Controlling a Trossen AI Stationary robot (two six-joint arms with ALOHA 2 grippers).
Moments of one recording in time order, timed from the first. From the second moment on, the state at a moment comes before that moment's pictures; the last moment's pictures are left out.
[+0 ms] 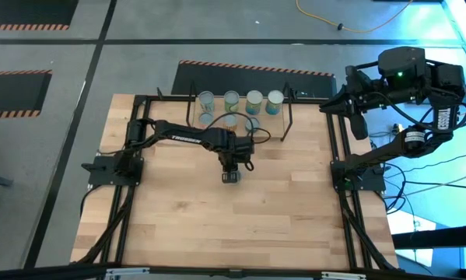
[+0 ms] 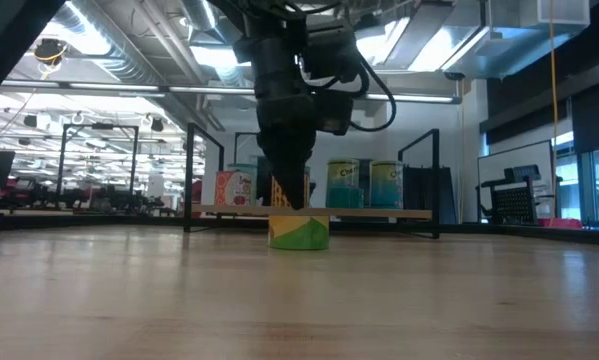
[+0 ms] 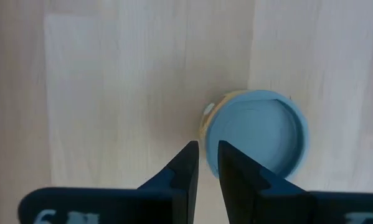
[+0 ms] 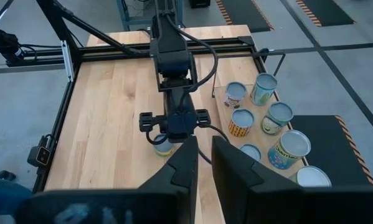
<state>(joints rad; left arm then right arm) 0.09 2.05 1.57 -0.80 0.11 0.01 -0.24 1.34 2.31 -1.57 -0.15 -0.09</state>
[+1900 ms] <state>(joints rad) 0.26 2.08 2.35 -1.15 0.00 -0.32 -0.24 1.34 2.31 -1.57 -0.15 -0.09</state>
